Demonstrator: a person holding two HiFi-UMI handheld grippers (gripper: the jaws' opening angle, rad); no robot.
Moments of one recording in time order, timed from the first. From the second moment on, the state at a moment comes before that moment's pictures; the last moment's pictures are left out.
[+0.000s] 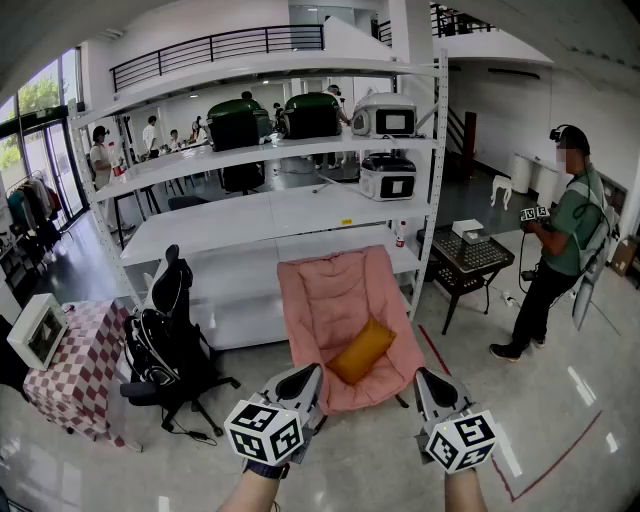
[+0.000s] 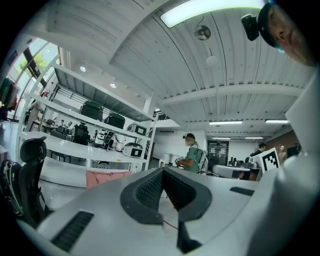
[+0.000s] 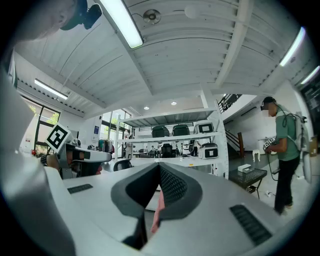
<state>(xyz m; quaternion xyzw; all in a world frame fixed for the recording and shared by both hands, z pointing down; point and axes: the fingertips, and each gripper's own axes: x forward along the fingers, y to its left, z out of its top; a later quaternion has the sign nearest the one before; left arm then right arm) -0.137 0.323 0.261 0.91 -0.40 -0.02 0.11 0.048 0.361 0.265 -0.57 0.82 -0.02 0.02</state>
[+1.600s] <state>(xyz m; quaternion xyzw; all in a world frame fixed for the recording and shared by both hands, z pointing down) -0.101 0.317 0.272 0.90 -0.42 -0.01 0.10 0.086 0.355 0.279 -0.55 0.83 -0.02 0.05</state>
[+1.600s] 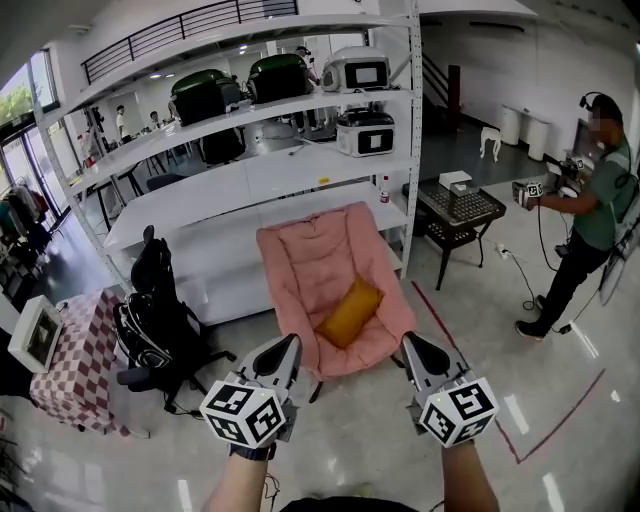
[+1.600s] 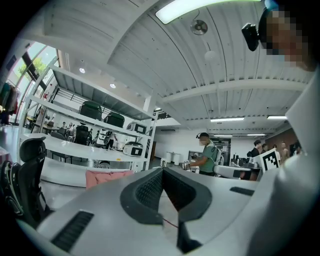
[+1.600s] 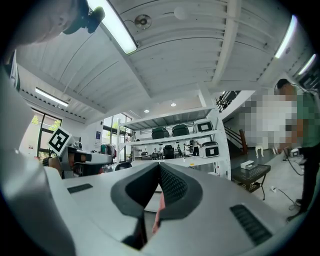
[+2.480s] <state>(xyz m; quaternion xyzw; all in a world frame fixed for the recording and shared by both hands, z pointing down) -0.053 0.210 0.312 0.91 -0.40 0.00 0.11 0.137 0.266 0.317 -0.58 0.81 -0.05 0.03</state>
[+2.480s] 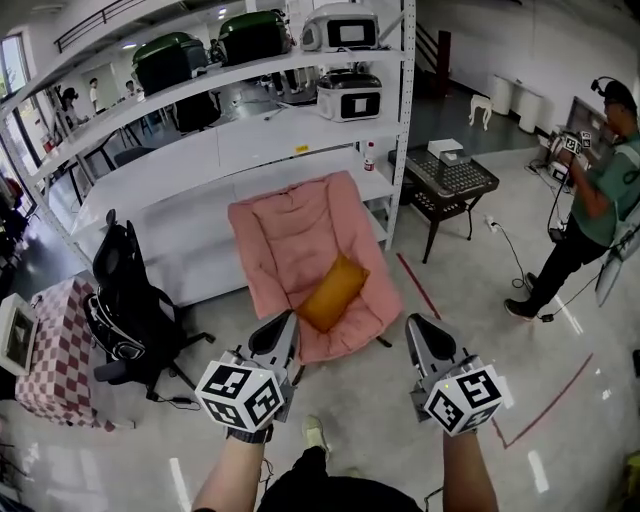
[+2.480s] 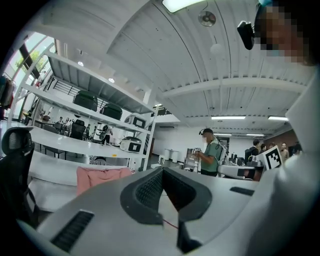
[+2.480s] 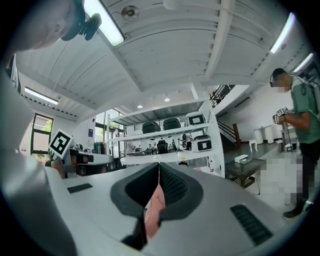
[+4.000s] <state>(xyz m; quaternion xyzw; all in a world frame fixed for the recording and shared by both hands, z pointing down) -0.080 -0.135 0.386 0.92 -0.38 0.01 0.13 0.096 -0.099 0.433 -0.57 0.82 -0.09 -0.06</state>
